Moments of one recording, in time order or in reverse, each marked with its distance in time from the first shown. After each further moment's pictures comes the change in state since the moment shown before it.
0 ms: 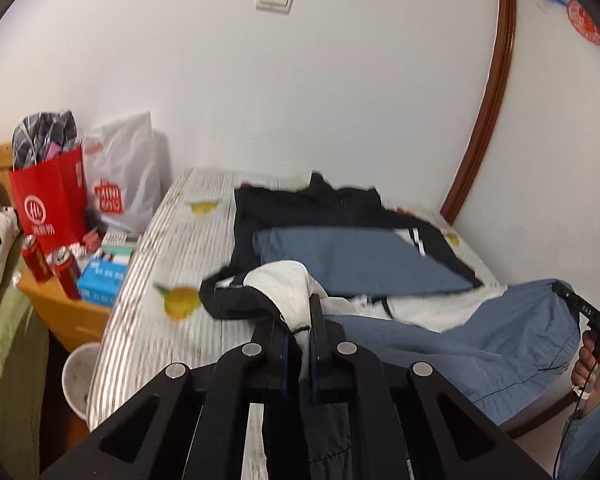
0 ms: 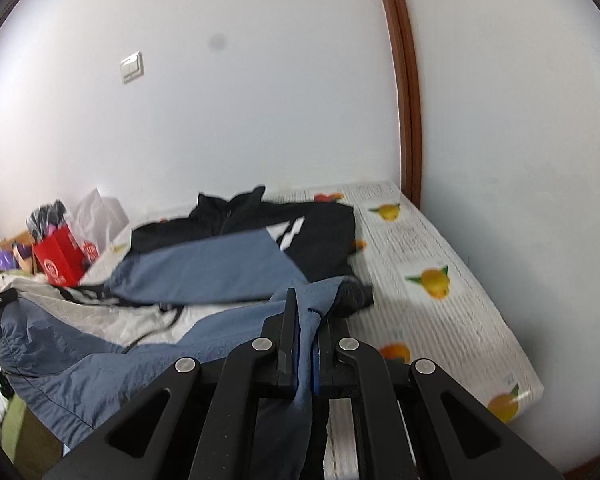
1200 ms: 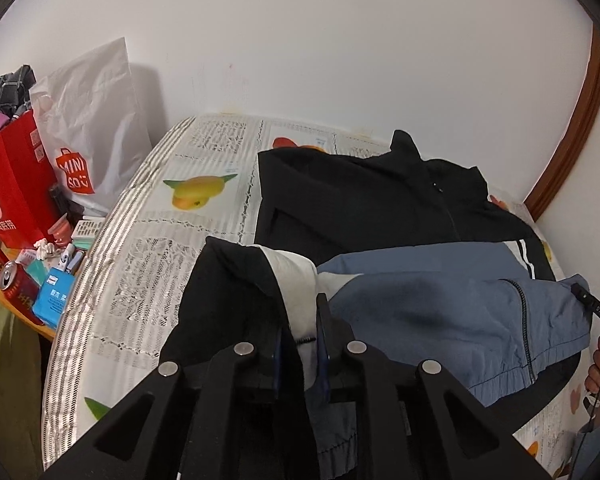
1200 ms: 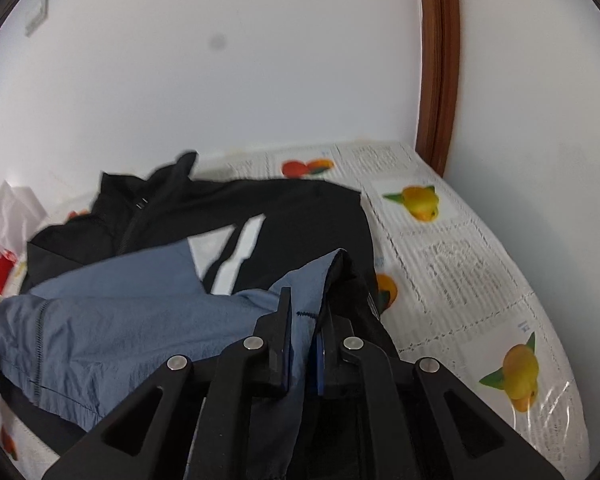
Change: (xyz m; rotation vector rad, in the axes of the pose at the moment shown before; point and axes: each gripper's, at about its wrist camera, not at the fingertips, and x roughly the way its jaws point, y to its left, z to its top) left arm 0.247 0.052 0.057 -0.059 0.222 0.126; right arm 0.285 -0.009 0.053 0.012 0.208 -0.145
